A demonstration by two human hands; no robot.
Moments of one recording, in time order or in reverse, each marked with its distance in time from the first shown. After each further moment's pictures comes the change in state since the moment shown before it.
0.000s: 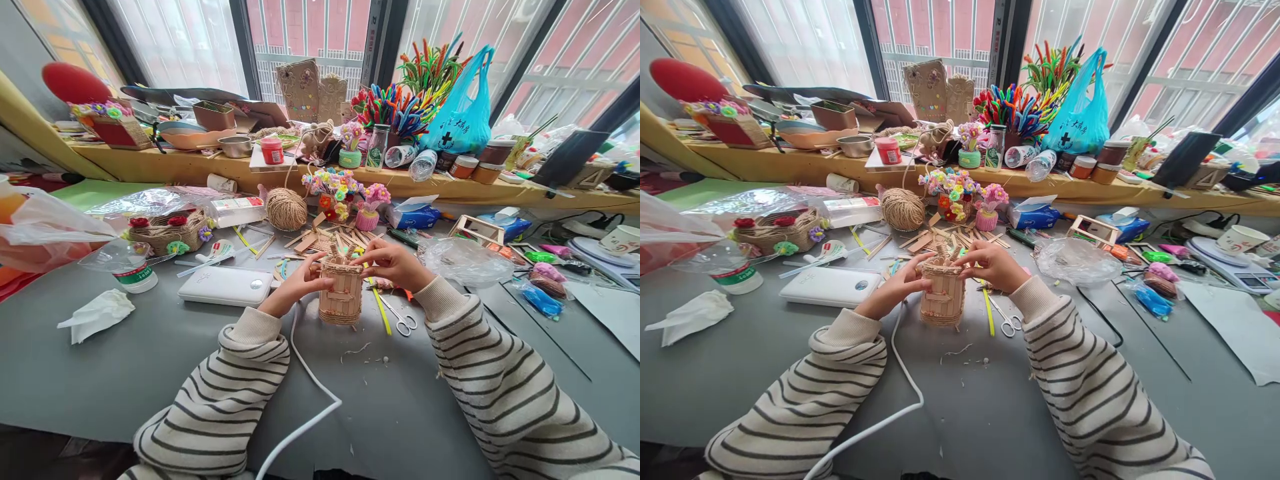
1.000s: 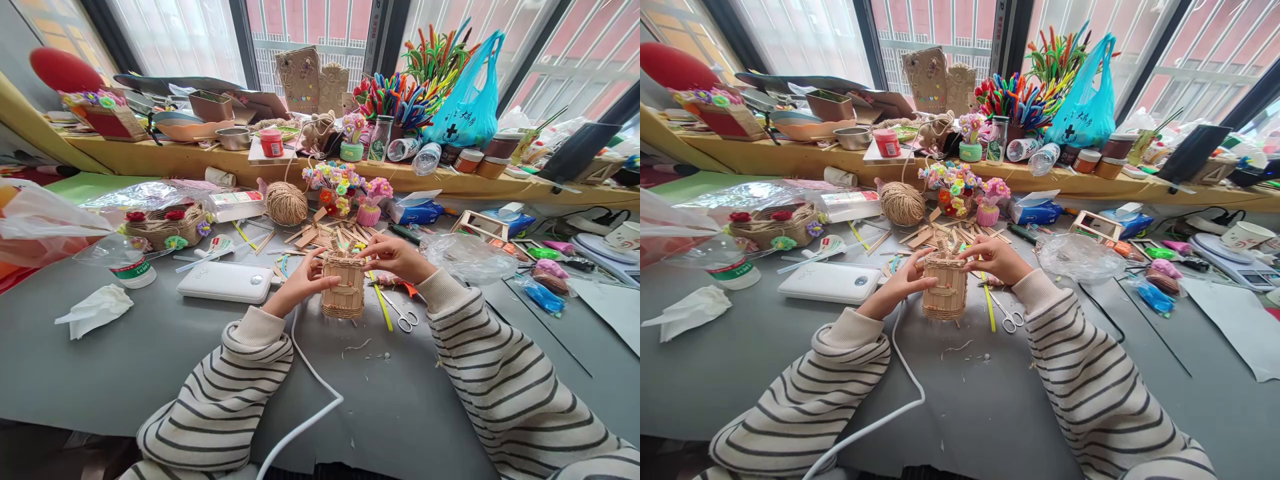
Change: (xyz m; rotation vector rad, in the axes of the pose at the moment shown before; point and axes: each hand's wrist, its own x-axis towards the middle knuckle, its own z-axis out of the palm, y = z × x) left_hand 0.004 -0.011 0.003 -0.006 0.071 0.019; right_hand 0.002 0.010 -0.001 0.075 -0.021 0.098
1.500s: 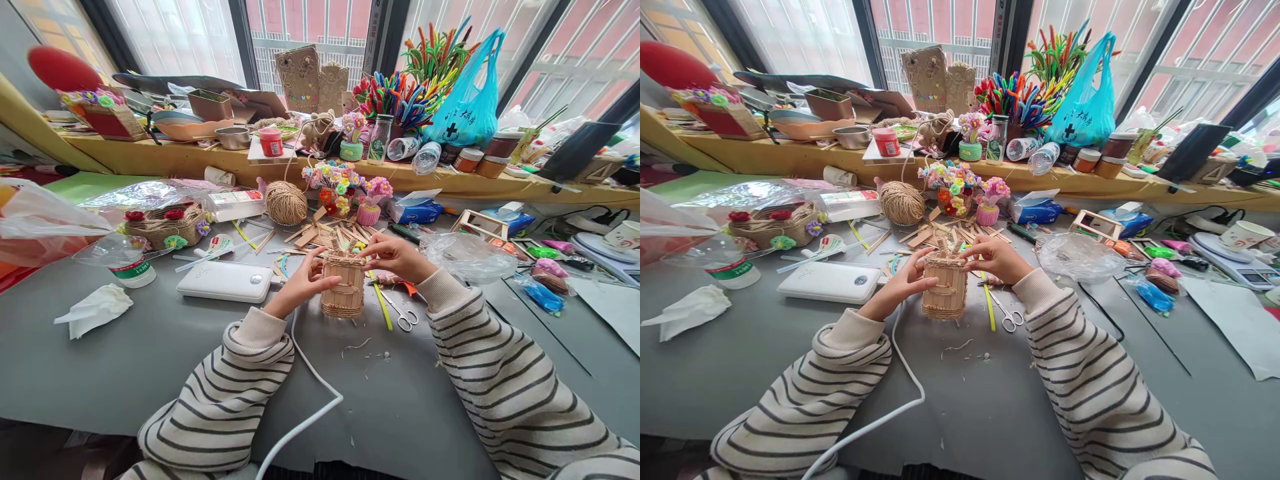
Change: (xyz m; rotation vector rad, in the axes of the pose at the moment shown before) left_hand -0.002 0.002 0.003 0.006 0.003 0.012; right_hand 0.000 0.000 0.000 -0.013 0.000 -0.010
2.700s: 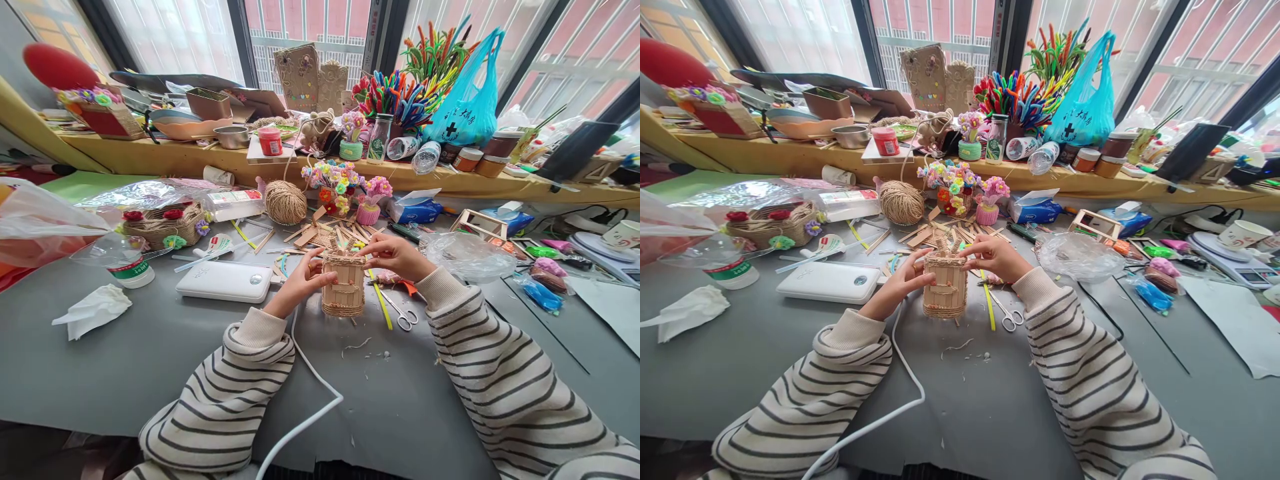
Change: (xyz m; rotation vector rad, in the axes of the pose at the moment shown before) left_hand 0.003 -0.009 -0.001 -0.107 0.068 0.039; right_hand 0.001 0.001 -0.001 -0.002 -0.012 0.045
